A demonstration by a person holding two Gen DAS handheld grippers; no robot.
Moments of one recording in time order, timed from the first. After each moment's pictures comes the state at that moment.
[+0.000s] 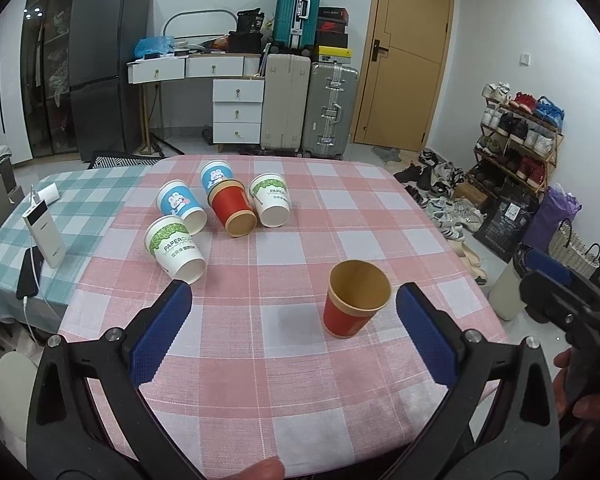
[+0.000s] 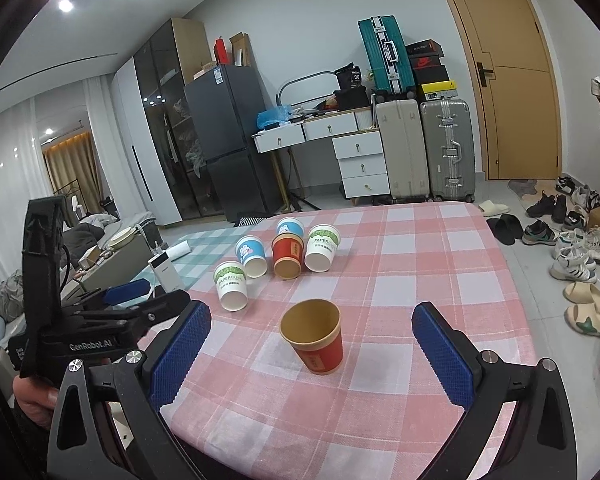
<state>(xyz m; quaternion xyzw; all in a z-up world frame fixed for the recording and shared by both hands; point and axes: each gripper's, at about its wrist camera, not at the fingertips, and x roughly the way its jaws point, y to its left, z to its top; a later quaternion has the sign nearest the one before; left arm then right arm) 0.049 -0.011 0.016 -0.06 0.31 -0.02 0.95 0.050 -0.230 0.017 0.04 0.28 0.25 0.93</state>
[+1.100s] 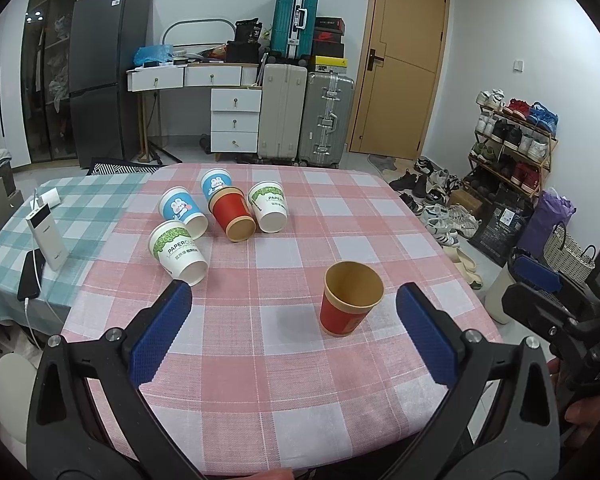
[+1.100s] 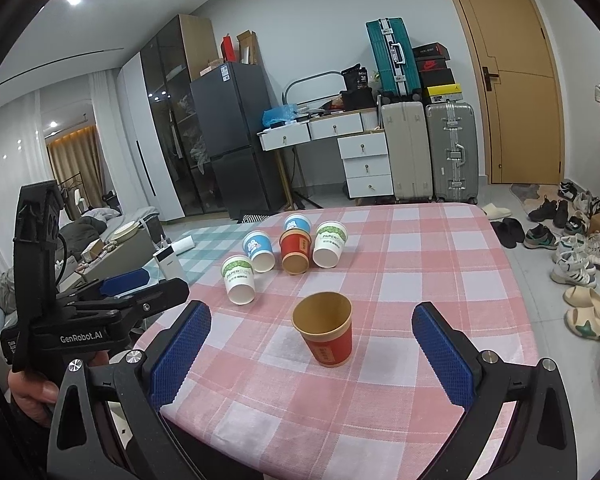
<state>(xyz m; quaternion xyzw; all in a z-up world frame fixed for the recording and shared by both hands) 0.036 -0.012 0.021 -0.06 0.29 -0.02 0.95 0.034 -0.219 0.019 0.03 0.27 0.25 0.93</state>
